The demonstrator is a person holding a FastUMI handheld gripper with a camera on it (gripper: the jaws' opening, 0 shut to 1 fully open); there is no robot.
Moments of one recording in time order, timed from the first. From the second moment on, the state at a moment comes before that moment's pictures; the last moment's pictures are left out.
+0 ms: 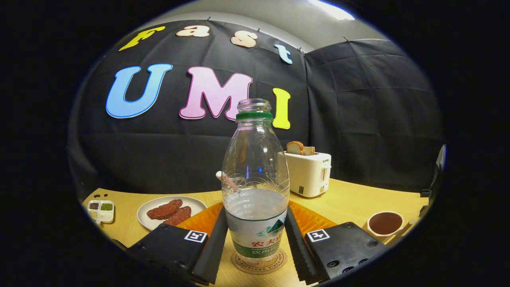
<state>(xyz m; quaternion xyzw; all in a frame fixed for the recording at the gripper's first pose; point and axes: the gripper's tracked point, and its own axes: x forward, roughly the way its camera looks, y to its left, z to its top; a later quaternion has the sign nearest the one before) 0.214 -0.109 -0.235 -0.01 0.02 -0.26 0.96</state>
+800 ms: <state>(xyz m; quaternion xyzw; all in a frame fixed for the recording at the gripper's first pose) 0.215 -0.116 -0.255 -0.01 0.02 -0.28 0.96</state>
